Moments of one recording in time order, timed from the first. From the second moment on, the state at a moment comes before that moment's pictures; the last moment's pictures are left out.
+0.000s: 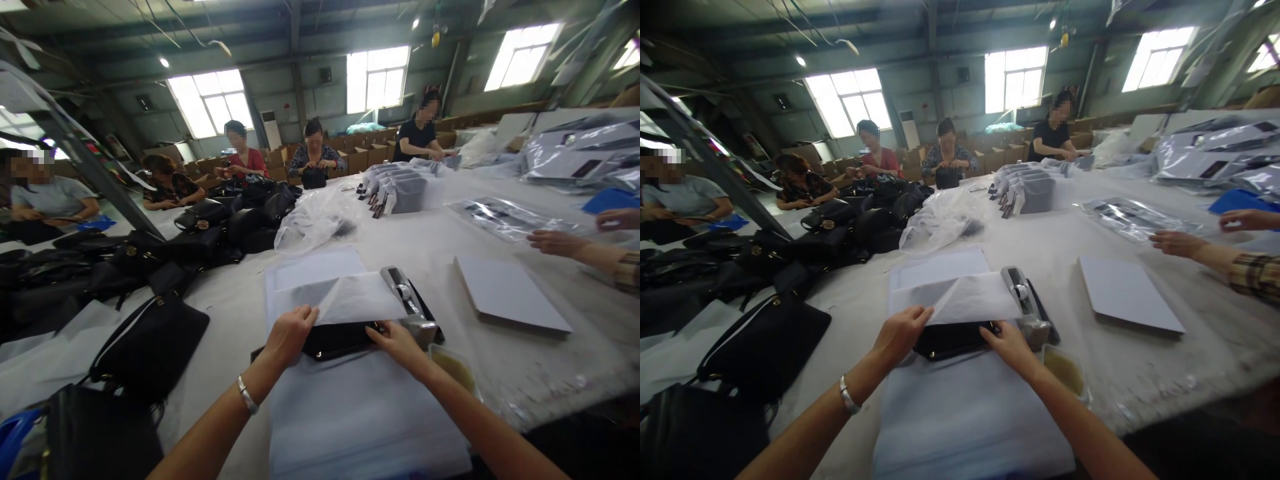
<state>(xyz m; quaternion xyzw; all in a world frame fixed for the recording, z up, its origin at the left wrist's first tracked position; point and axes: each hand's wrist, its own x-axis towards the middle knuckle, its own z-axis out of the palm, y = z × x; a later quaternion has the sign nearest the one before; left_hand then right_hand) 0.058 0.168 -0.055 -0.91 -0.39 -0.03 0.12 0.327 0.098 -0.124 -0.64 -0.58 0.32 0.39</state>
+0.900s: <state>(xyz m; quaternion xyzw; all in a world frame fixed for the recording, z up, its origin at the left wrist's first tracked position) 0.100 0.131 -0.091 -0.90 -0.41 -0.11 0.03 0.331 0.094 -0.120 -0.44 -0.87 0.06 0.22</state>
